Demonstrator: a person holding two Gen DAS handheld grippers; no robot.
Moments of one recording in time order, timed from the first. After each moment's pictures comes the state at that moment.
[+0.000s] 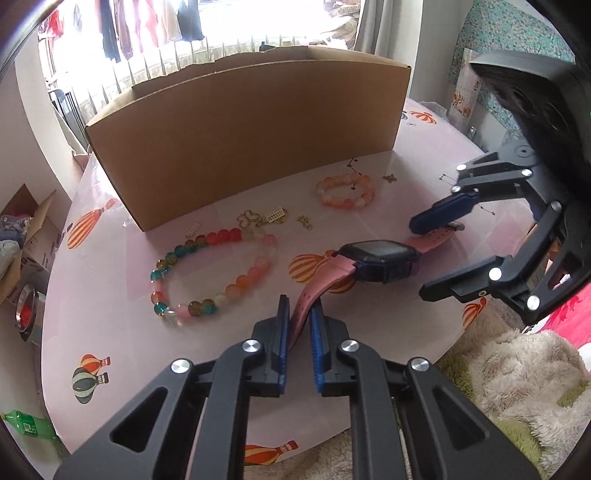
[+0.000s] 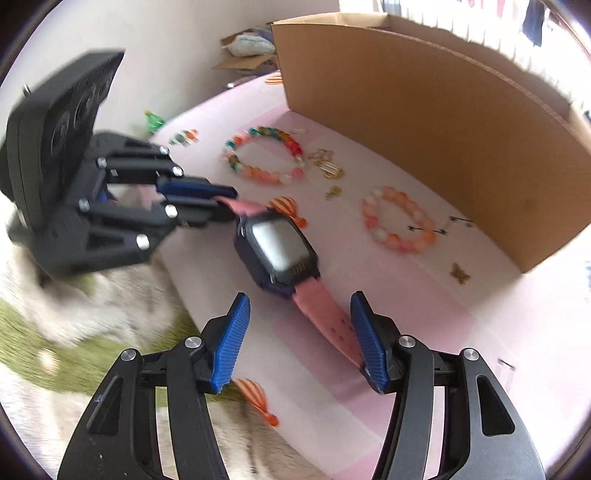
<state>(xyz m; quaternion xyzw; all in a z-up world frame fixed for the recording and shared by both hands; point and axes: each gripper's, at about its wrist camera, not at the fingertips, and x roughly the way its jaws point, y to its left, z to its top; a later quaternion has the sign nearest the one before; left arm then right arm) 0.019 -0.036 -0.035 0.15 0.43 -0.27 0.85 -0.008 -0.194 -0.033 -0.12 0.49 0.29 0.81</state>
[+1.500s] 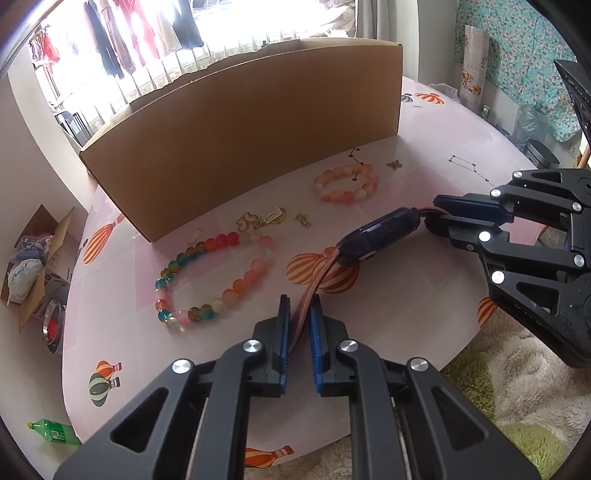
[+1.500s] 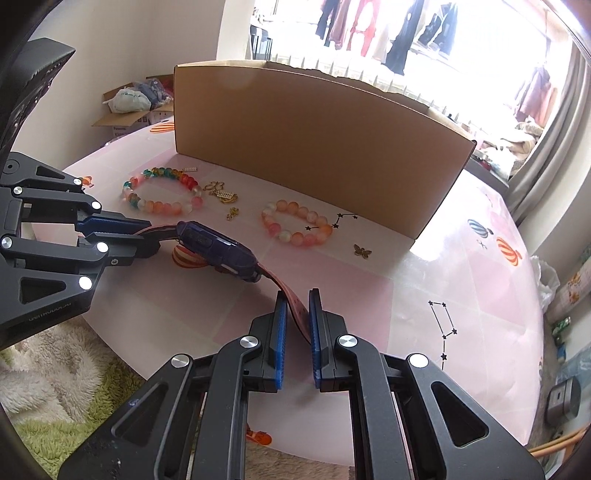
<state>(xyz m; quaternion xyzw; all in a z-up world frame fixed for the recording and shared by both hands) 0.008 -0.058 -0.039 0.21 0.42 -0.24 0.85 -0.046 -0.193 -0.048 -0.11 0.37 0.03 0.92</state>
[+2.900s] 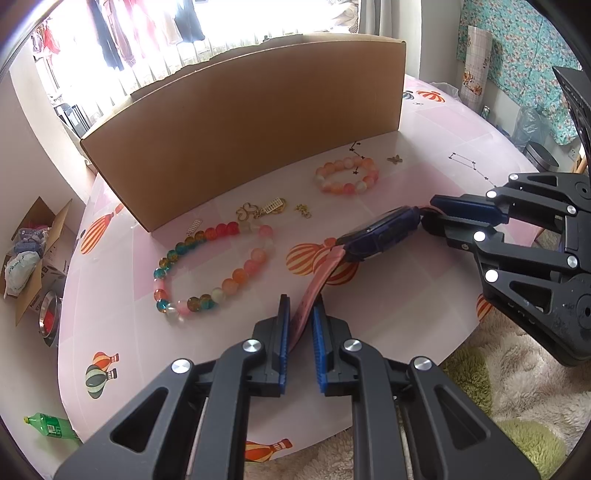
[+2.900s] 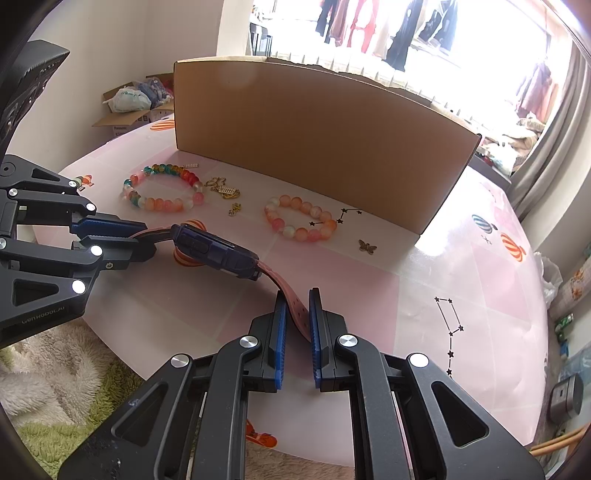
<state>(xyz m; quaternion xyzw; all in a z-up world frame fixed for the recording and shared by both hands) 0.007 -0.054 -0.039 0.20 0.43 -0.24 0.85 -0.046 -0.196 -0.046 -0.11 0.38 0.04 0.92</state>
